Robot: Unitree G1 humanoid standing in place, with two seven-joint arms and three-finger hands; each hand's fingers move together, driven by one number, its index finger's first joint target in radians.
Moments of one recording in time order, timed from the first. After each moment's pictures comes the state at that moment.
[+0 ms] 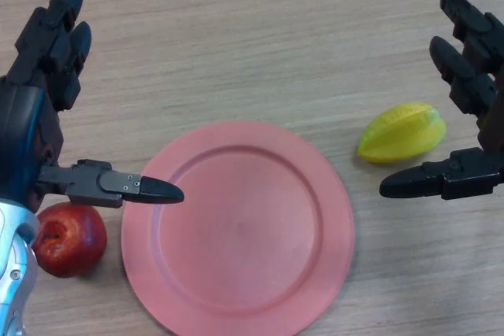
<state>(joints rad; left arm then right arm) -0.08 0.26 0.14 -0.57 -0.10 0.34 -0.10 -0.16 -0.30 -0.12 -0.50 0.16 0.46 0.20</state>
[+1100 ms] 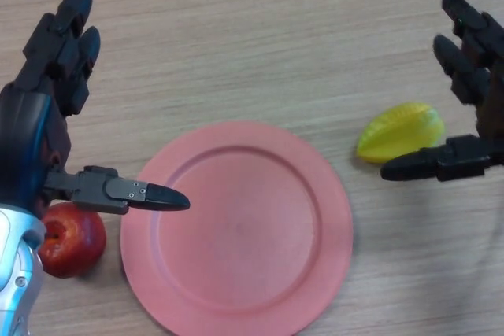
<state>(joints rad) -0.06 0.26 0.12 -0.57 -0.11 0.31 -0.11 -0.27 -0.31 -0.10 -0.14 0.01 0.17 0.21</state>
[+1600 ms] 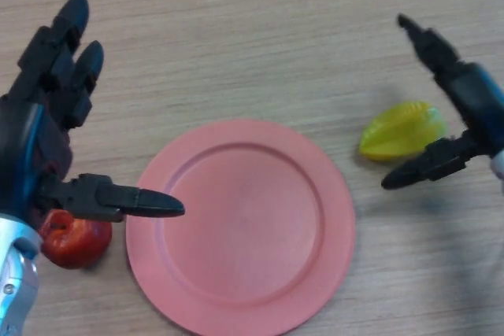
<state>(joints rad) -0.04 0.26 0.17 -0.57 -0.23 0.34 -0.11 -0.49 -0.38 -0.04 0.53 -0.36 -0.39 0.23</state>
